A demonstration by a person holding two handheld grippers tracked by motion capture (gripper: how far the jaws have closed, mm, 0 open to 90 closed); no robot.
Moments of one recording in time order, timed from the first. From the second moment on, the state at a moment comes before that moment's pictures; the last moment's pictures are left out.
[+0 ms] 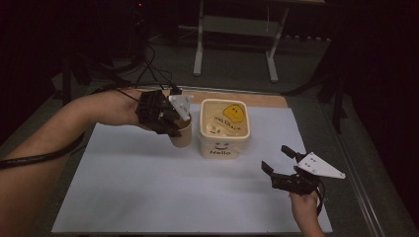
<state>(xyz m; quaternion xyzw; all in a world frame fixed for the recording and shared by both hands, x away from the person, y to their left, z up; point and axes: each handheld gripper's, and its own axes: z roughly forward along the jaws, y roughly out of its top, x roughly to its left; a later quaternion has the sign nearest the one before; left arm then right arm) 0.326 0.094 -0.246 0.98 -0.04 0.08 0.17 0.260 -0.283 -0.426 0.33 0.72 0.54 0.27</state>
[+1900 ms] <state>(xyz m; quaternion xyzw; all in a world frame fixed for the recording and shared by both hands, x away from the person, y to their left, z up) 0.430 -0.026 -0.227 0.99 -0.02 0.09 0.12 0.258 -0.282 -0.426 0.32 0.73 0.54 0.27</state>
